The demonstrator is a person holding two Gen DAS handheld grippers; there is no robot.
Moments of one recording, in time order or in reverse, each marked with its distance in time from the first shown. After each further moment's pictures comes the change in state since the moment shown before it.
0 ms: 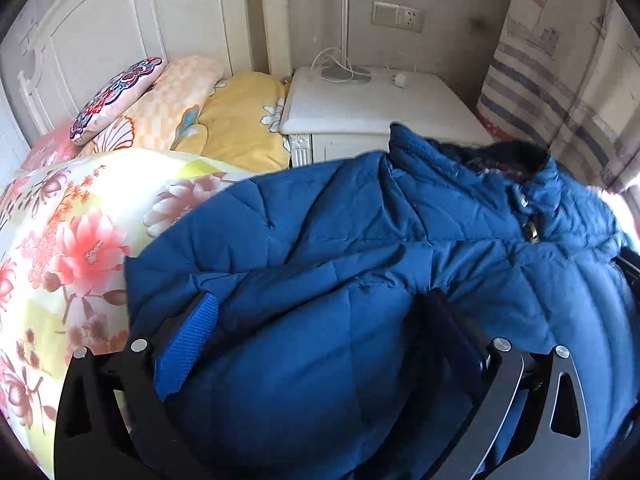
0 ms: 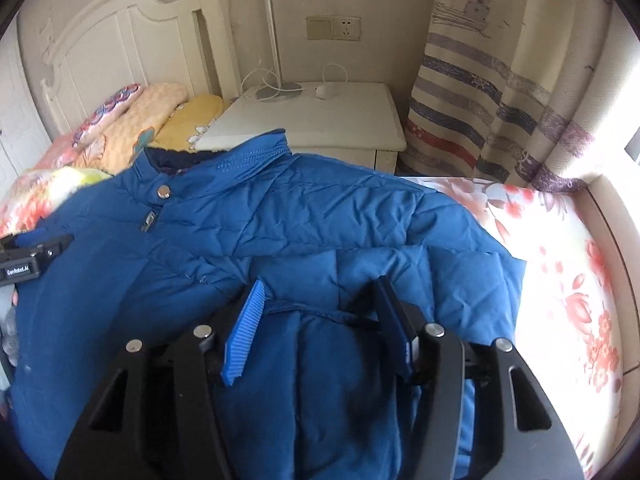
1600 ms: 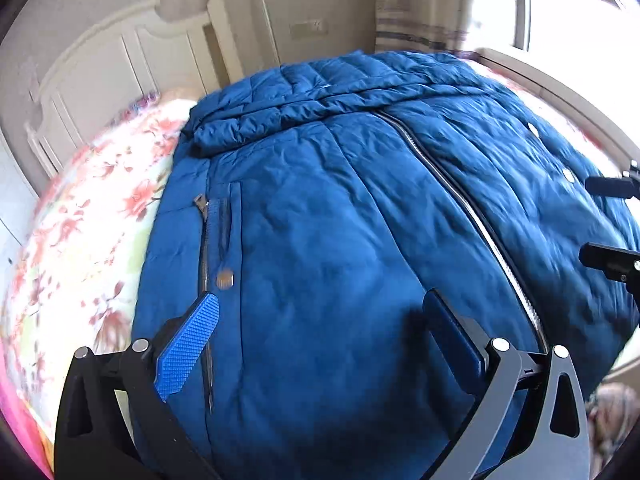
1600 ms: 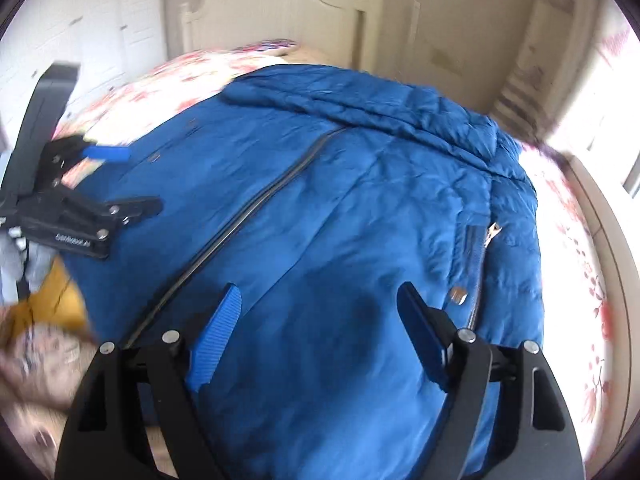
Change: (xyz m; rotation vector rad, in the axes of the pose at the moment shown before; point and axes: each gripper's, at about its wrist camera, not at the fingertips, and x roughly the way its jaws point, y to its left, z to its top) left arm -0.246 -0.043 -0.344 0.268 -0.111 -0.015; right arm -0.251 0.101 -0.309 -0.398 -0.040 0.161
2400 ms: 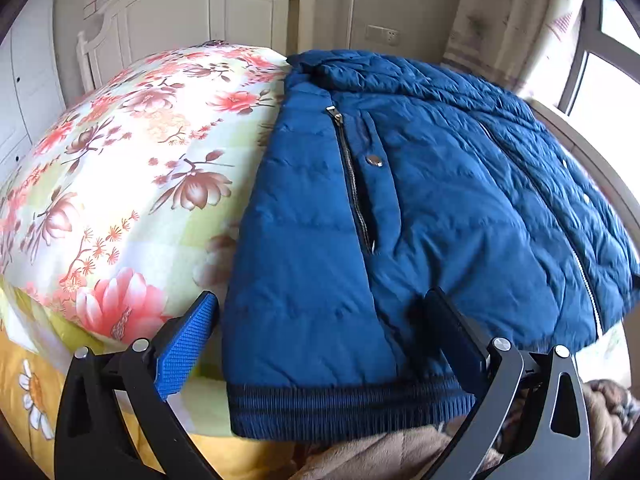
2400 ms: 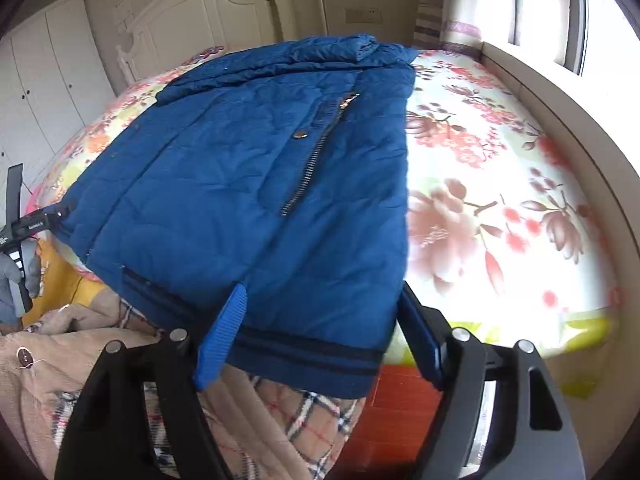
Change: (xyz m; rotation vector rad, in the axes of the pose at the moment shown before) left arm -0.016 0.089 -0.089 -0.301 -0.013 -0.033; right arm -0.055 -0.086 -0.112 0.321 0.027 -0.011
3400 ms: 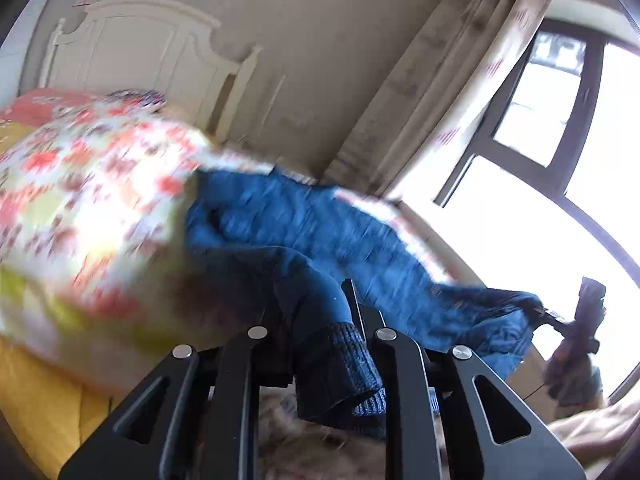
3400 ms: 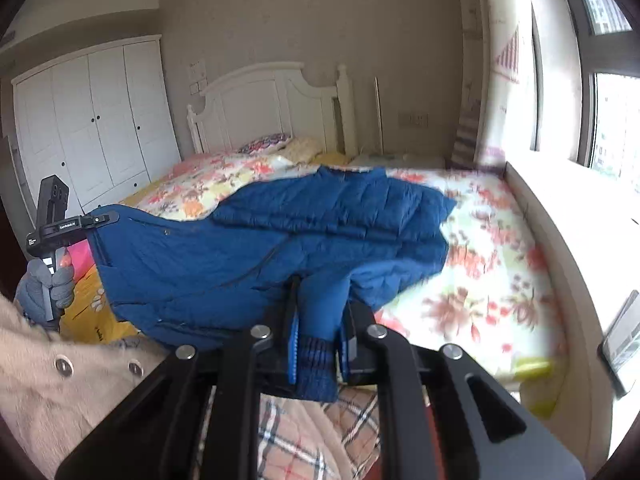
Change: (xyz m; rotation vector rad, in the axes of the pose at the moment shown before) left arm -0.166 0.029 0.013 -0.132 -0.293 -0.508; right arm -0.172 0.049 0.010 -0.127 -0.347 0.136
